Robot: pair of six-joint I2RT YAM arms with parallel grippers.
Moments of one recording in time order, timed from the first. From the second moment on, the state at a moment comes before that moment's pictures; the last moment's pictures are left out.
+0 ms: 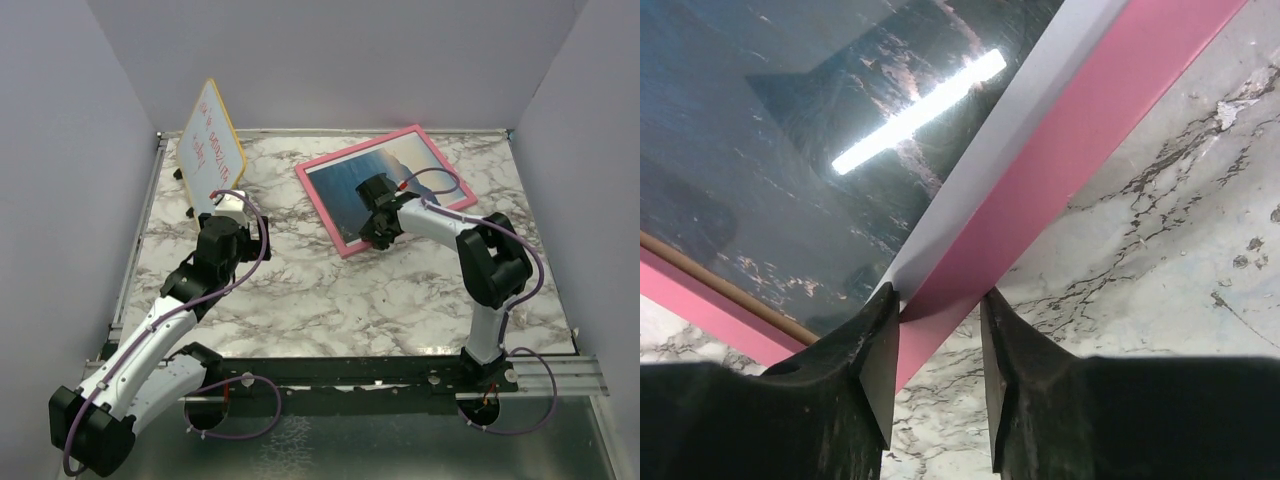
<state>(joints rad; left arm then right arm) -0.47 0.84 0.68 -0.29 -0.29 -0.21 0.56 1.91 1.29 -0.58 0.26 1.12</state>
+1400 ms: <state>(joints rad) -0.47 0.95 0.71 -0.36 -0.13 -0.27 0.75 1.34 0.69 -0.45 0.25 0.79</state>
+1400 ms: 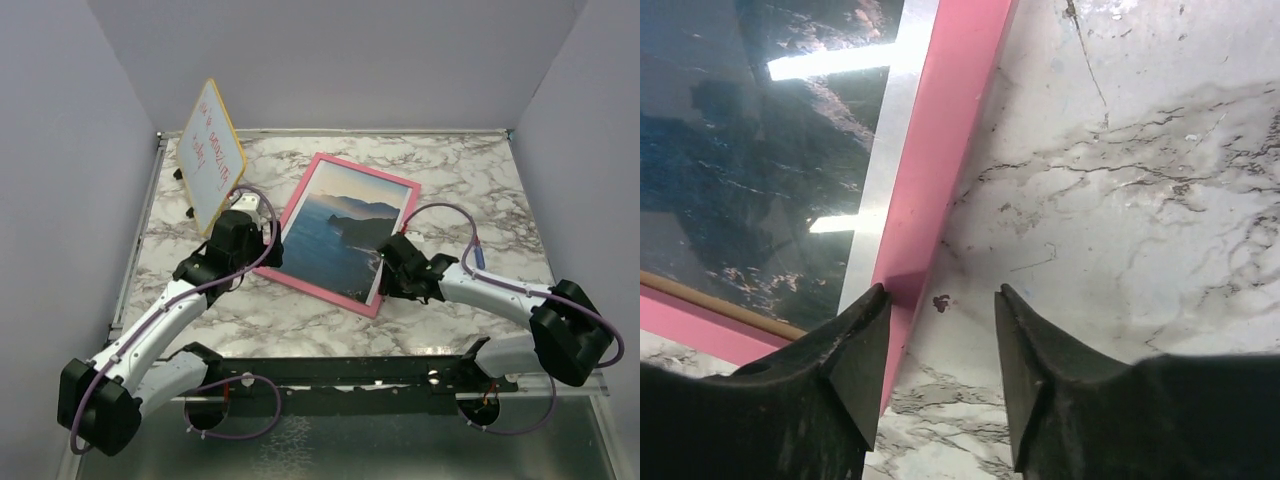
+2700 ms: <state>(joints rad) -0.49 1.40 0.64 -0.10 -0.36 -0.45 0.75 1.15 0.55 -0.26 0.00 0.90</state>
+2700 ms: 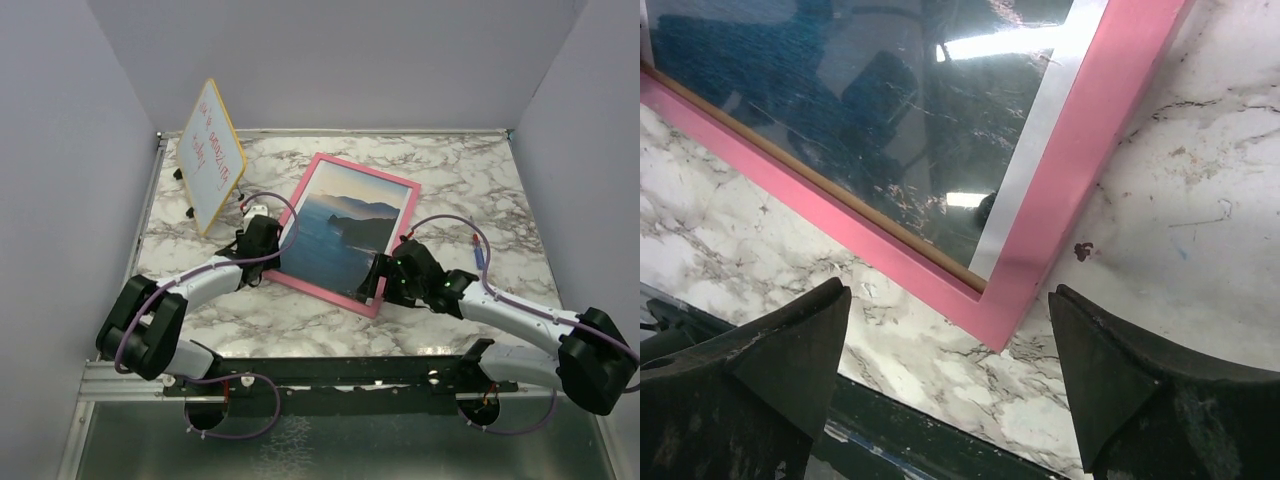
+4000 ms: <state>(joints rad) -0.61 1.18 0.40 0.04 -0.05 -0.60 0.75 1.12 0.64 -0.42 0.20 0.98</state>
